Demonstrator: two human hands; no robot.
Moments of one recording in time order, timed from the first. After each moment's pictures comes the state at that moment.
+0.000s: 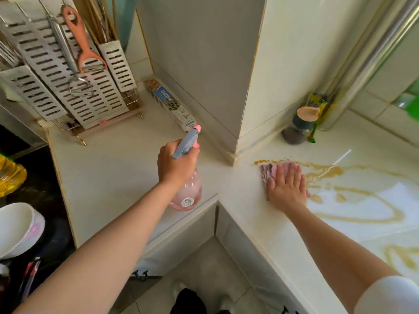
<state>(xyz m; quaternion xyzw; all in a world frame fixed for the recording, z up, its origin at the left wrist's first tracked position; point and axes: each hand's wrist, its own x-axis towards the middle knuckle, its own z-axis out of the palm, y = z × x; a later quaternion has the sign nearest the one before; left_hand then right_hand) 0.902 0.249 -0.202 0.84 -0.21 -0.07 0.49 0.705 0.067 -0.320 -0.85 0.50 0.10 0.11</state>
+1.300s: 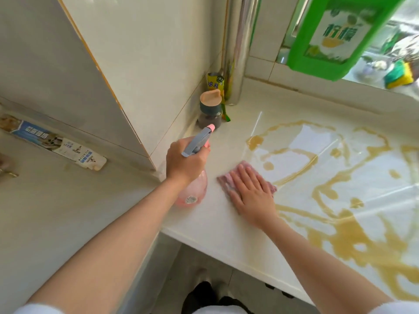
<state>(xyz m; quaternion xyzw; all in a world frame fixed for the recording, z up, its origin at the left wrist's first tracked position) 0.821 0.081 -0.229 0.73 -0.46 -0.26 0.43 0.621 0.081 -0.336 -0.84 0.53 -0.01 0.11</state>
